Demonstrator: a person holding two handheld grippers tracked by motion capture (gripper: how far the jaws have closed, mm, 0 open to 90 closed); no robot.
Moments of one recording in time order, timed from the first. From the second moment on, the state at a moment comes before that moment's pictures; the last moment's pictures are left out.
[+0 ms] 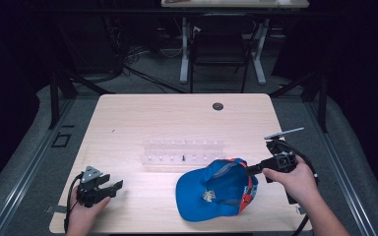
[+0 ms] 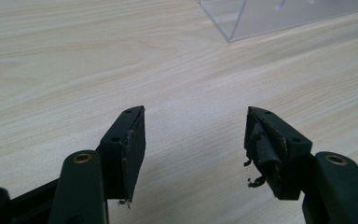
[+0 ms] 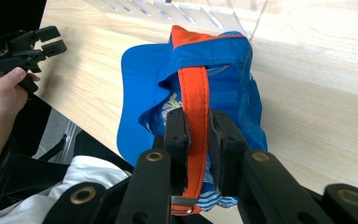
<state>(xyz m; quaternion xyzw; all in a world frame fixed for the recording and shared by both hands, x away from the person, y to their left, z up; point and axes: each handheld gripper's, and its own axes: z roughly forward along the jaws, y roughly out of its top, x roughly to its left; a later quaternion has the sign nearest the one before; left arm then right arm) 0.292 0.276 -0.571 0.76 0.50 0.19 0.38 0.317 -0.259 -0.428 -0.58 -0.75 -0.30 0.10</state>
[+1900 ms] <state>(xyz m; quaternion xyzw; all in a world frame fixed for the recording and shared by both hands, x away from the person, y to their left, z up) 0.292 0.272 -0.572 0.76 0.49 0.18 0.37 0.331 -0.200 -0.307 -0.54 -0.74 -0.36 0.16</state>
